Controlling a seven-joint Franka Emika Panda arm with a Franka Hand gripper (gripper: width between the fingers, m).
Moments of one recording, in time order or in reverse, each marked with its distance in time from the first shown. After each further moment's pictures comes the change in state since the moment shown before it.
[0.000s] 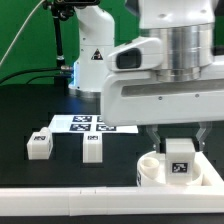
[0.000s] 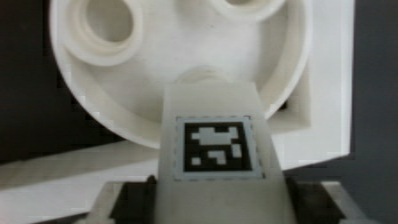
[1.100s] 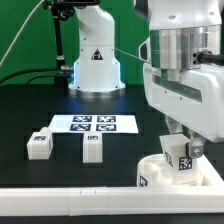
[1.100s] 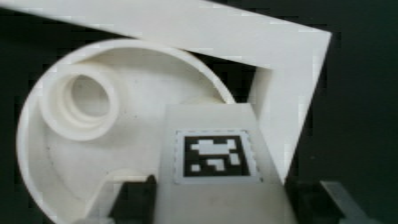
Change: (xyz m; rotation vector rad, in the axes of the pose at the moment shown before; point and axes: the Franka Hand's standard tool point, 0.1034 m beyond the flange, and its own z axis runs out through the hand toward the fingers) arm -0.014 -0.008 0.004 0.031 0.029 1.189
